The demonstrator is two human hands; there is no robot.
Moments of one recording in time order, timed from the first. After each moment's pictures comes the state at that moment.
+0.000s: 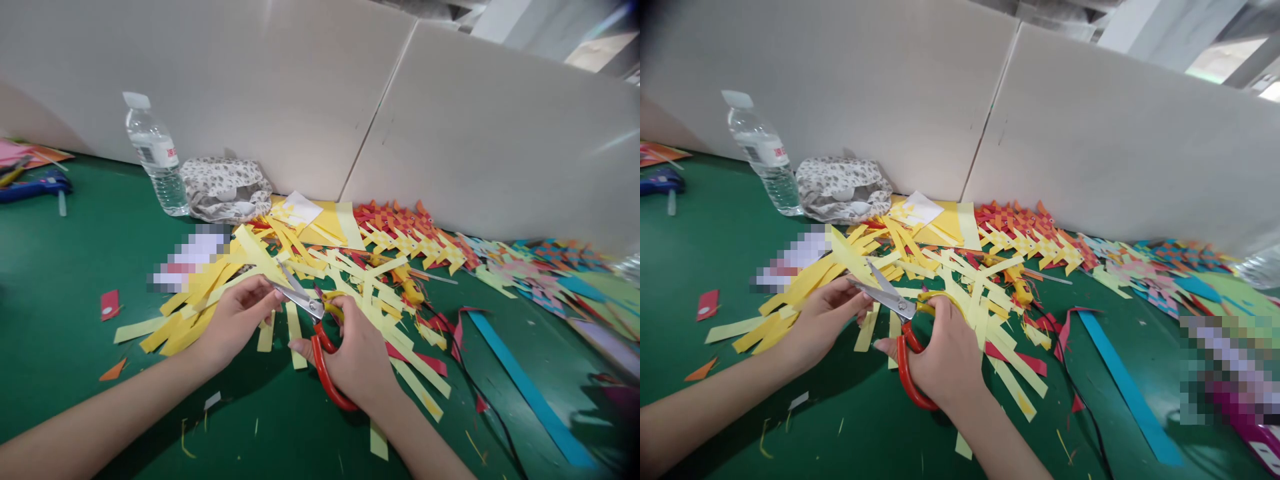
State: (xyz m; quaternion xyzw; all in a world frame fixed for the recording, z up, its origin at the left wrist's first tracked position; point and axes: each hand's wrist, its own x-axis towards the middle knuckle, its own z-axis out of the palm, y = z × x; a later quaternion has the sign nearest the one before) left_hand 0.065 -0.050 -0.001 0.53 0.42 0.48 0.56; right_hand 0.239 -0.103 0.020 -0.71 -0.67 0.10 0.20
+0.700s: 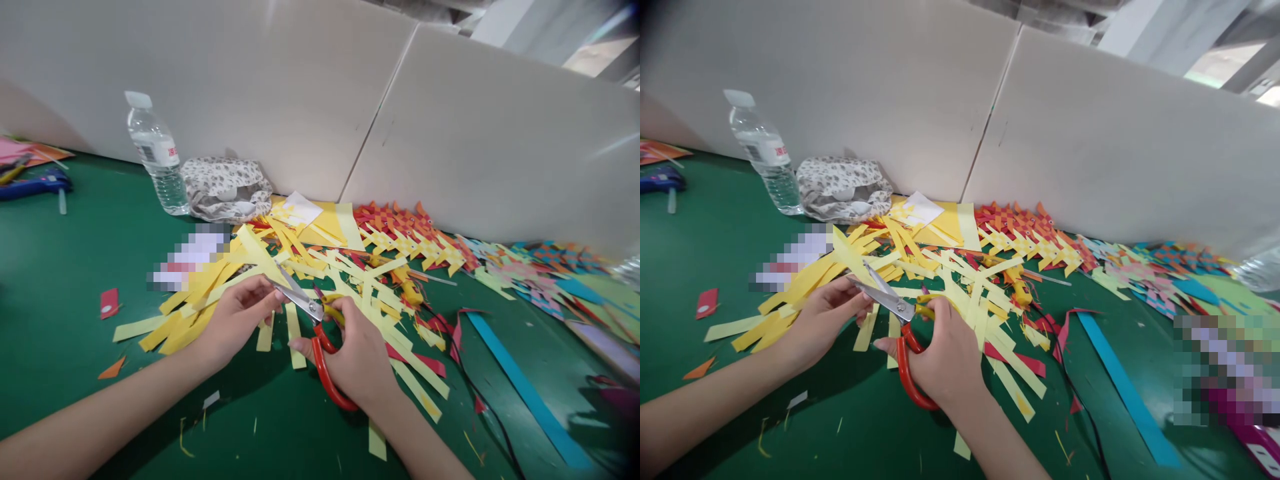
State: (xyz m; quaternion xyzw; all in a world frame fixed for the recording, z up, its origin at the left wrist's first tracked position) left_hand 0.065 -0.051 0.000 0.51 0.41 0.48 0.58; right_hand 0.240 -0.102 0.022 -0.69 -0.67 0.11 0.23
